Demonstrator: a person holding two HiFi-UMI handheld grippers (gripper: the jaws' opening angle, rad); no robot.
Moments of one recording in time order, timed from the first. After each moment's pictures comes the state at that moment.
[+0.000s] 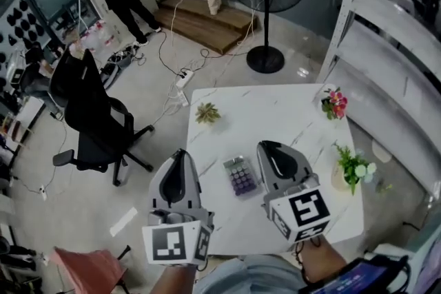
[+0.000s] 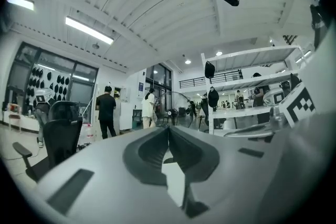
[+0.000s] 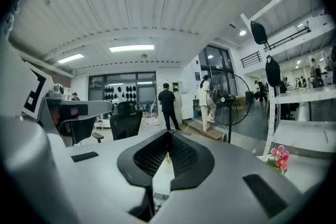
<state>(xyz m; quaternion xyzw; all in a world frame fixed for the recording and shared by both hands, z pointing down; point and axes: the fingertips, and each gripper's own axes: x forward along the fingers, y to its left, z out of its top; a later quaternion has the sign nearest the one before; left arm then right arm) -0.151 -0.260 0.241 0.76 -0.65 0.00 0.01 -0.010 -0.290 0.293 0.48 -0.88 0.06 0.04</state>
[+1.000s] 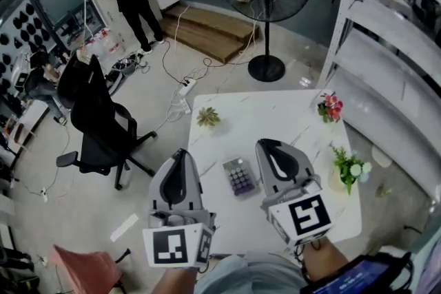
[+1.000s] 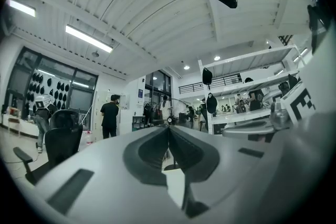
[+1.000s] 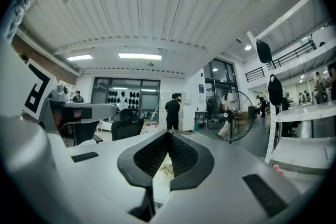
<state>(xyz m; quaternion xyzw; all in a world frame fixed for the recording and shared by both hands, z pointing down) -0.137 -0.235 0.210 0.76 -0.65 -0.03 -0.03 -0.004 -0.266 0.245 0.47 -0.88 -0.01 0.00</state>
